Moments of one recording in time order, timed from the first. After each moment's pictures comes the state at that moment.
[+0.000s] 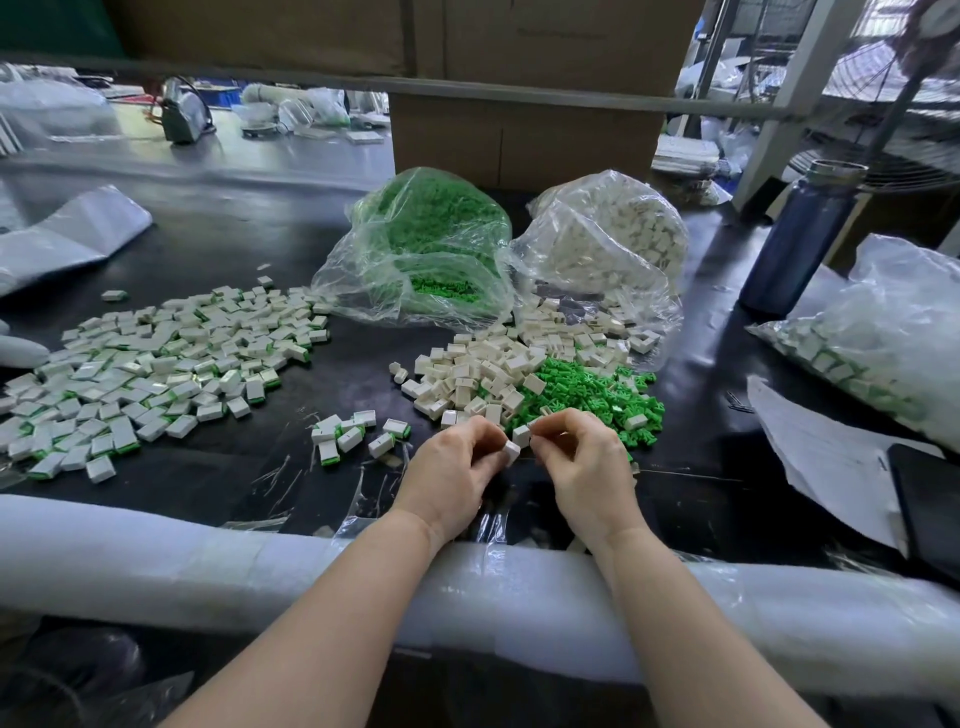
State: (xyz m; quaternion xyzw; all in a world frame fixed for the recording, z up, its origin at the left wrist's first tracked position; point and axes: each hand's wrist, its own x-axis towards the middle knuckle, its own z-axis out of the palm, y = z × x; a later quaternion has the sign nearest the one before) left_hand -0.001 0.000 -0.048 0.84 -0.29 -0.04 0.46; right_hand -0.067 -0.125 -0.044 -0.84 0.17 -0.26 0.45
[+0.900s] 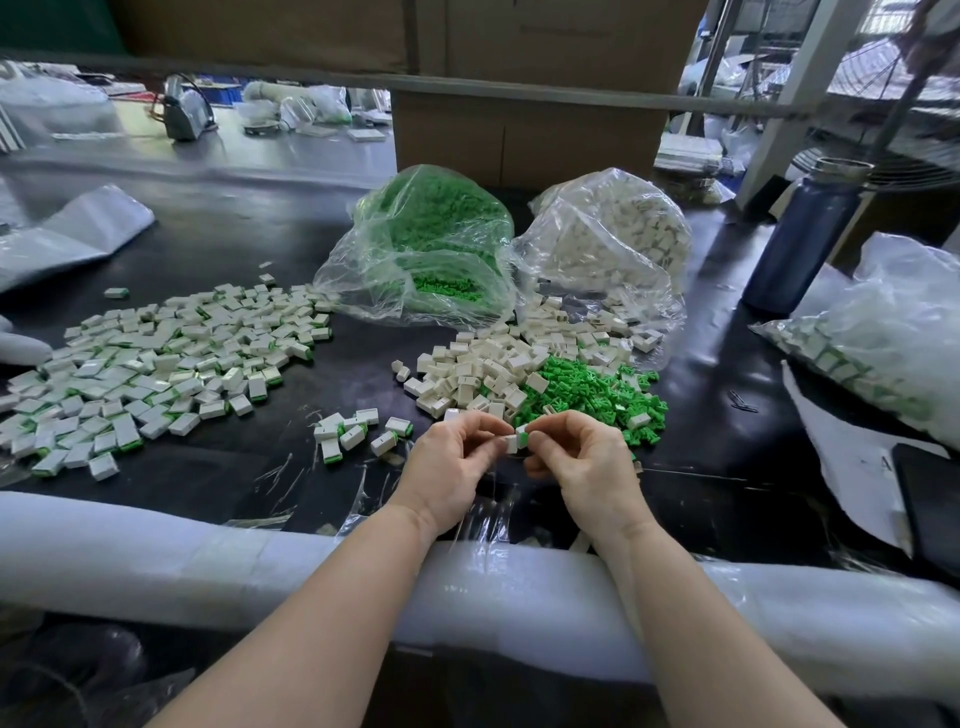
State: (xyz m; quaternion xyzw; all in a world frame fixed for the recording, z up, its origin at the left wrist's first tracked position) left_hand 0.001 0.002 -0.045 0.77 -0.26 -0.11 0.57; right_hand -0.069 -0.124 -0.039 -0.75 0.16 -0.20 0.61
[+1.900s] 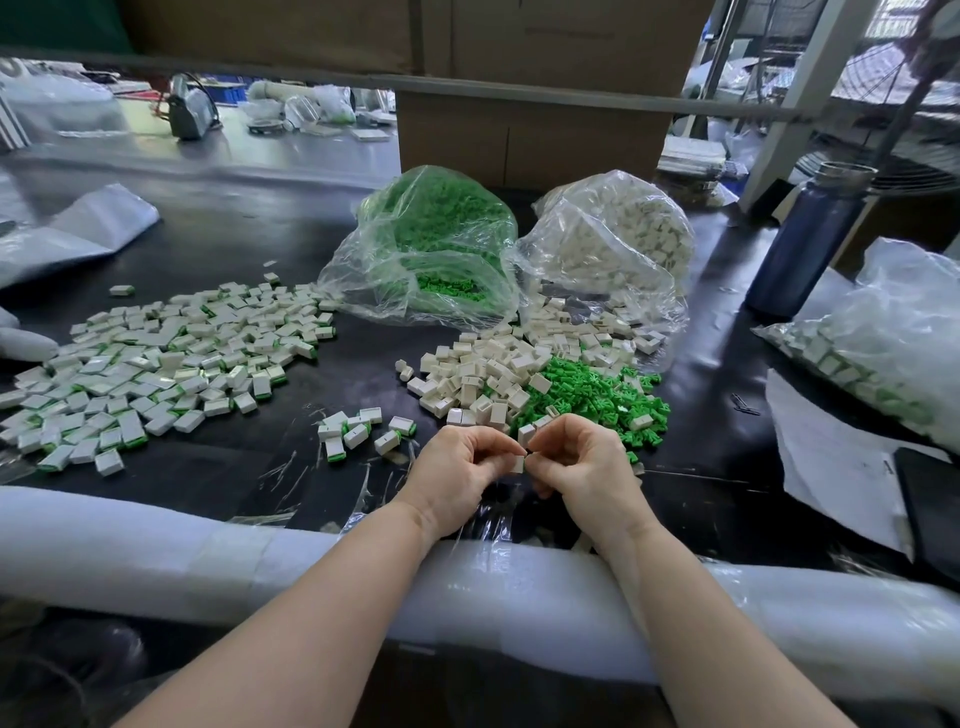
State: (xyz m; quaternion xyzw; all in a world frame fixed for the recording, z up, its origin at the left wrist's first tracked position) left_hand -0.004 0.003 -0.038 0.77 -0.27 -0.16 0.55; right_hand -0.073 -0.124 -0.037 -0.77 0.13 -0.16 0.60
